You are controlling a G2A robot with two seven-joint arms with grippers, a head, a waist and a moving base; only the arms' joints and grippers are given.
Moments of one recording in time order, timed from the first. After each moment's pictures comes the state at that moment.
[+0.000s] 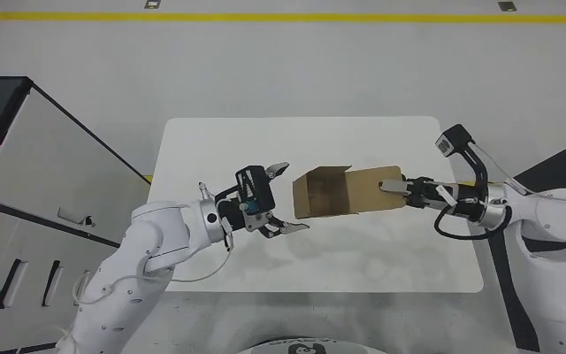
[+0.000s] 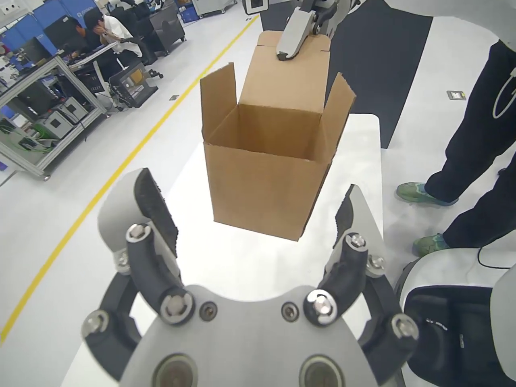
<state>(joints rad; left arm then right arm) 1.43 -1.05 -1.24 -2.16 1.11 -0.72 -0.37 -1.53 -0.94 1.75 -2.00 0.36 0.13 1.25</state>
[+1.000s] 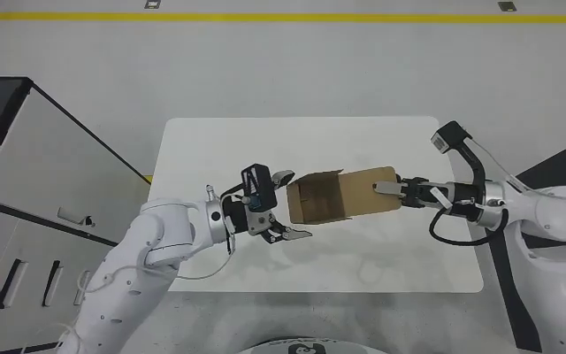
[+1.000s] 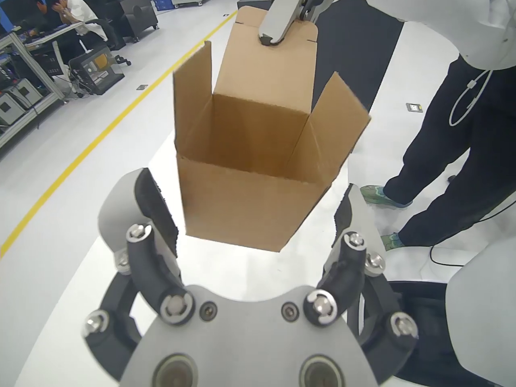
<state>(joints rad) 1.40 -1.04 -1.20 -2.10 0.91 -0.75 -0.47 -1.50 -0.92 1.73 -2.06 0.33 0.13 1.25</state>
